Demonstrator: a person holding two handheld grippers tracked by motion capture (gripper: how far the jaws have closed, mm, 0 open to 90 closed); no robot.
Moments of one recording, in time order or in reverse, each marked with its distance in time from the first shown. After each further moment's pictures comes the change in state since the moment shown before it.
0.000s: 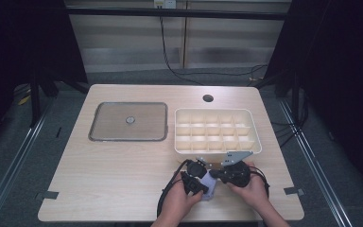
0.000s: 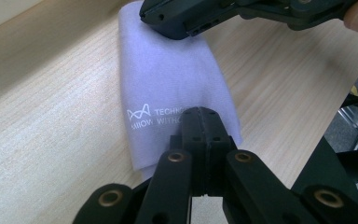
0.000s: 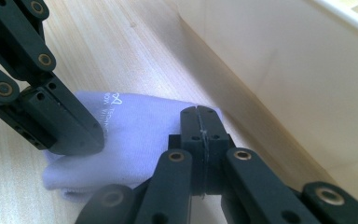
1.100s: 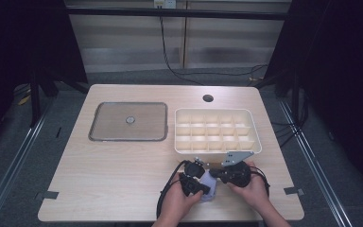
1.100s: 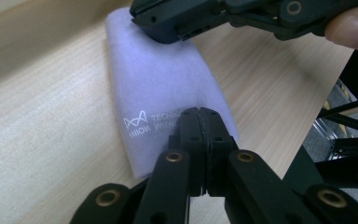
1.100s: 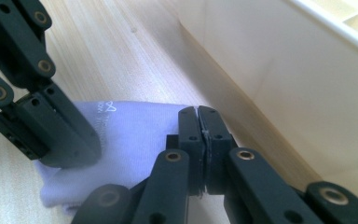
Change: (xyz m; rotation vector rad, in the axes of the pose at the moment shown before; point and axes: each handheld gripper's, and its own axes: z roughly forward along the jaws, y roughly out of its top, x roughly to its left) left arm 0.005 -0.004 -0.002 -0.060 -0.072 -0.035; right arm 0.000 0.000 -0.002 -0.022 -0.005 -0.014
